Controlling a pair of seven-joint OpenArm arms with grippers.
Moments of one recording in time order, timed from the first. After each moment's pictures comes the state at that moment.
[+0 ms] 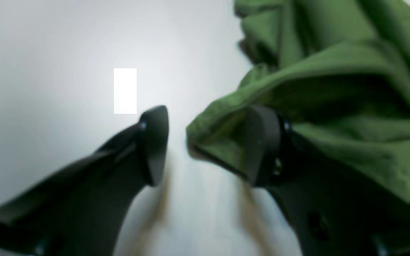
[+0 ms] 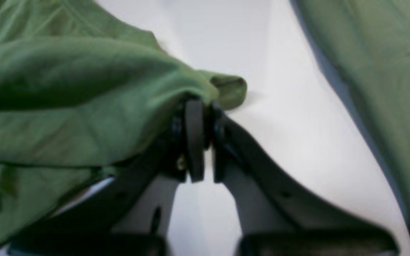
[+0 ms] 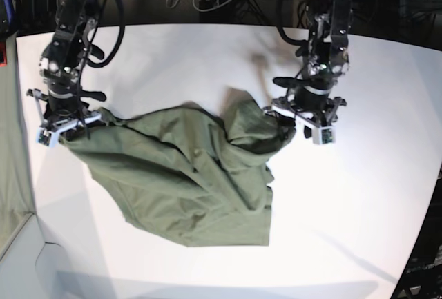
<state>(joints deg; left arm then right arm) 7.0 -3.8 1.8 86.0 -17.1 0.6 18.8 -7.4 -1.3 22.5 100.8 -0.8 0.3 -35.6</state>
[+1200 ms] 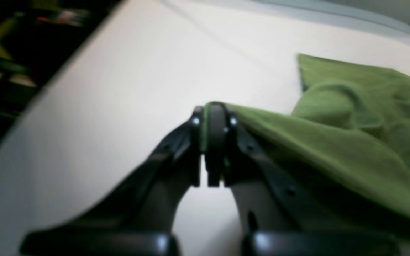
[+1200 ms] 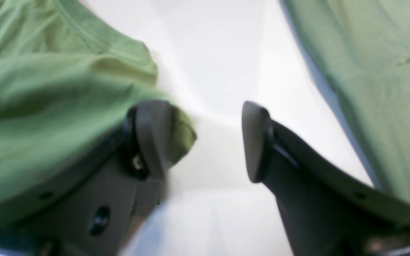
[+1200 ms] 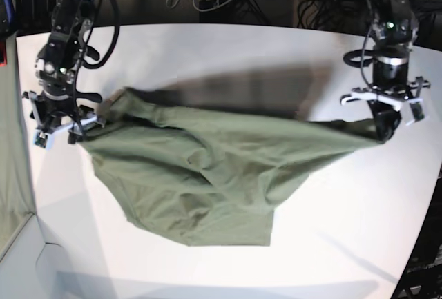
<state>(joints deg) 24.5 -9.2 -18.6 116.3 -17.7 0.1 19.0 -6.8 0.3 22.5 100.7 -0.5 0.4 -35.5</state>
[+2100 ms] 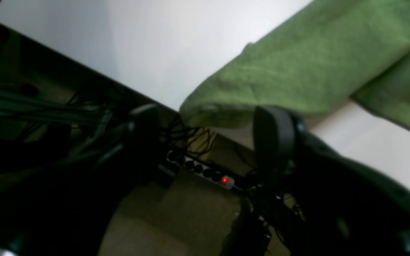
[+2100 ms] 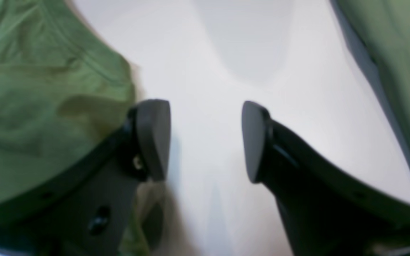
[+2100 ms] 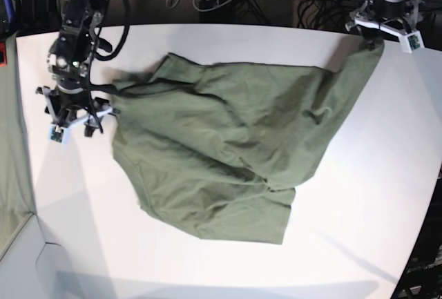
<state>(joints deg) 40.4 -2.7 -27.5 113.9 -17.7 -0.1 31.5 -8.8 -1.2 18.3 100.6 -0.3 0.5 -35.5</state>
